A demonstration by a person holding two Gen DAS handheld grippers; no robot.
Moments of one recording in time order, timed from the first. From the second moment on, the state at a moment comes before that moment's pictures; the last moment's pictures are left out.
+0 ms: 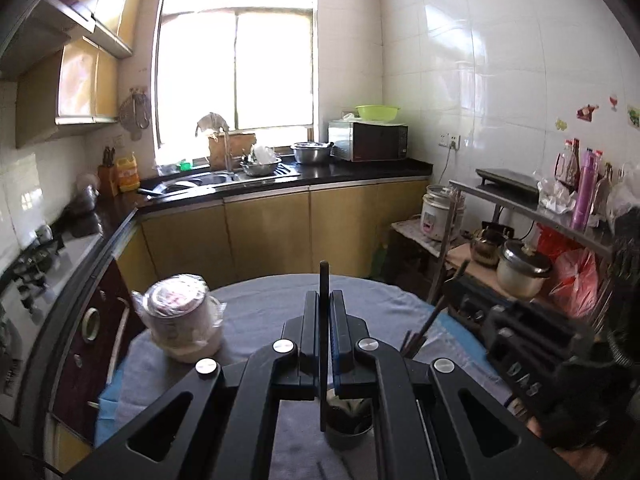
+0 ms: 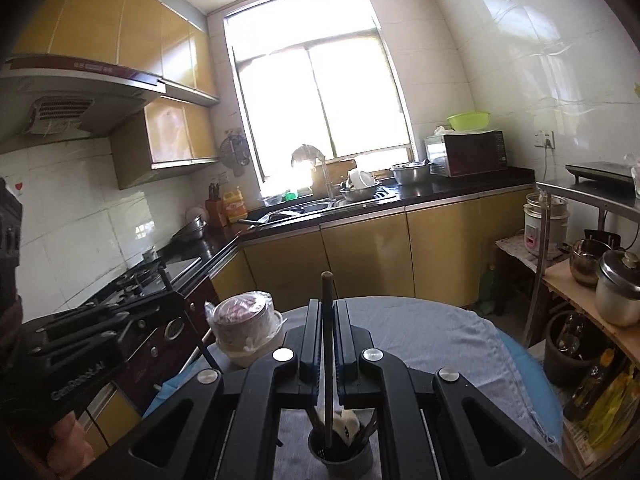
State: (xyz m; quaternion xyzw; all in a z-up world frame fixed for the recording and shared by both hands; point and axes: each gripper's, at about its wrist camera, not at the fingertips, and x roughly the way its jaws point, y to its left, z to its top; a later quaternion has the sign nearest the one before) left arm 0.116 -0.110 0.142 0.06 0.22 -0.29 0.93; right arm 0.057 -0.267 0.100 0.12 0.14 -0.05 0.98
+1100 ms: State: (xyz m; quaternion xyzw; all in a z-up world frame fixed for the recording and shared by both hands) left arm 0.086 -0.064 0.042 0.06 0.29 -0.21 0.93; right arm 0.021 -0.279 -0.006 0.21 0.26 -0.01 0.94
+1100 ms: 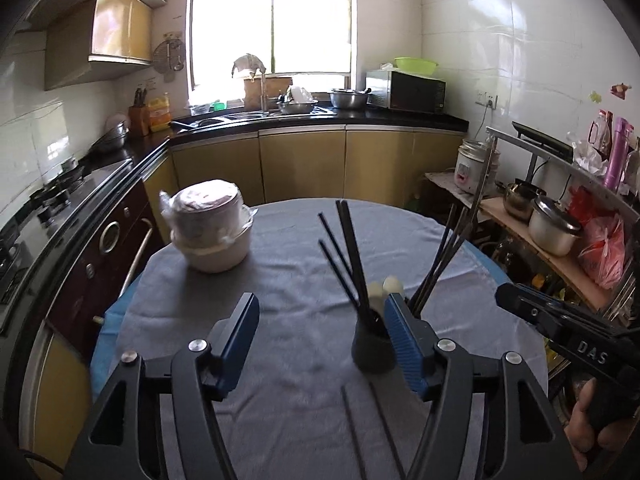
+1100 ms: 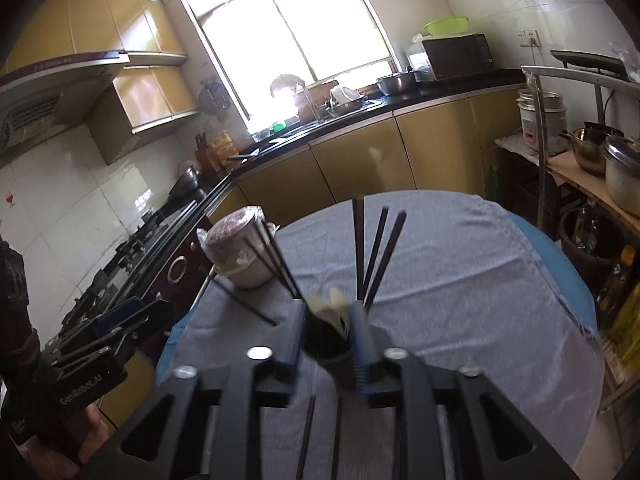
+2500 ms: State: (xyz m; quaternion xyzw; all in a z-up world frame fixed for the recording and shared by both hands) left arm 0.056 0.005 0.002 0.09 0.29 -0.10 0.95; right arm -0.048 -0.230 -0.023 0.15 0.25 -0.11 0.95
